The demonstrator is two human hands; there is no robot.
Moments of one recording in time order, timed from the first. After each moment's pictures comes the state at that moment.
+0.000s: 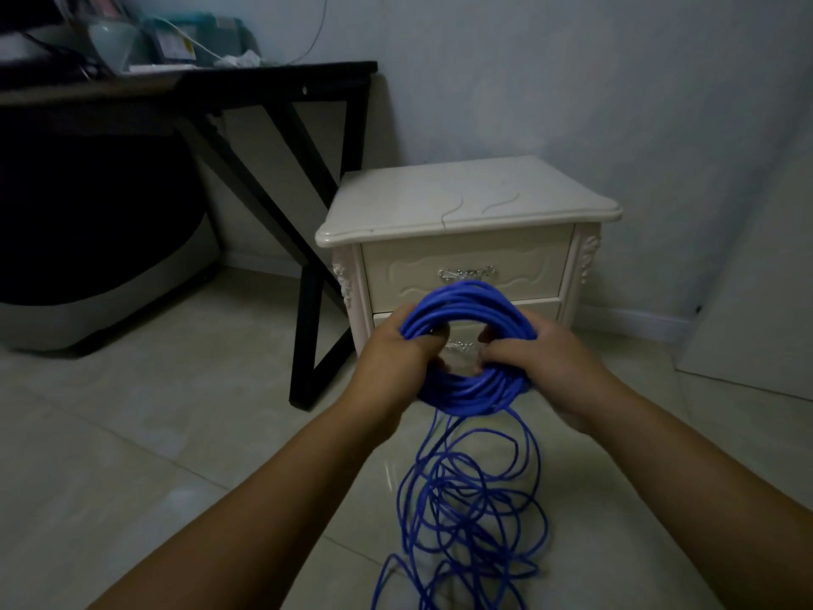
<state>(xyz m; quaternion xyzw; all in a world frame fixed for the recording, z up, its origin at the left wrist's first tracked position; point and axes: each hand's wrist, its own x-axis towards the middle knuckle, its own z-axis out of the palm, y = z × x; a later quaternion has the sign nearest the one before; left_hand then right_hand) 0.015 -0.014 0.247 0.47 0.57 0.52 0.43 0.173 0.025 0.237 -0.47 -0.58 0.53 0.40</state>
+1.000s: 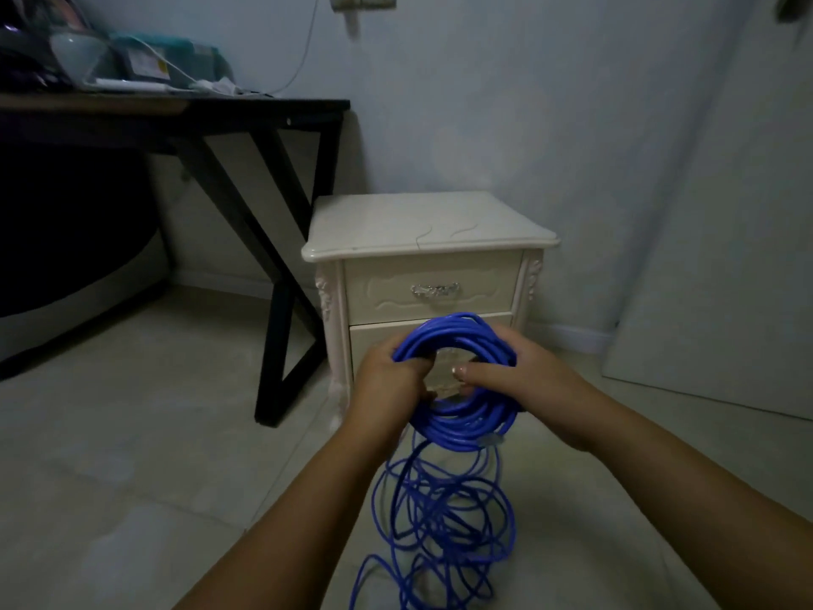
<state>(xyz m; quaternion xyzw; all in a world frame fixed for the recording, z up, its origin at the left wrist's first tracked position) 0.011 -0.061 0.242 0.44 0.51 0.57 0.47 0.167 -0.057 0.270 -0.49 -0.64 0.48 0.35</state>
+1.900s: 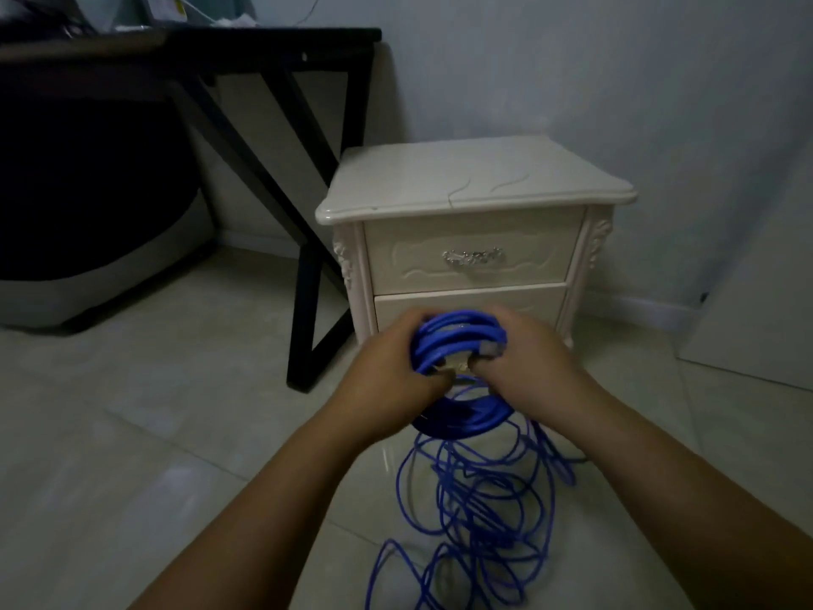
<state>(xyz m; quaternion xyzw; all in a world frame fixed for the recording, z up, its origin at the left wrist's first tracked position) -0.010 -0.027 0.231 0.64 0.60 0.37 0.30 0.145 0.015 0.235 -0.51 -0.76 0.29 0.29</state>
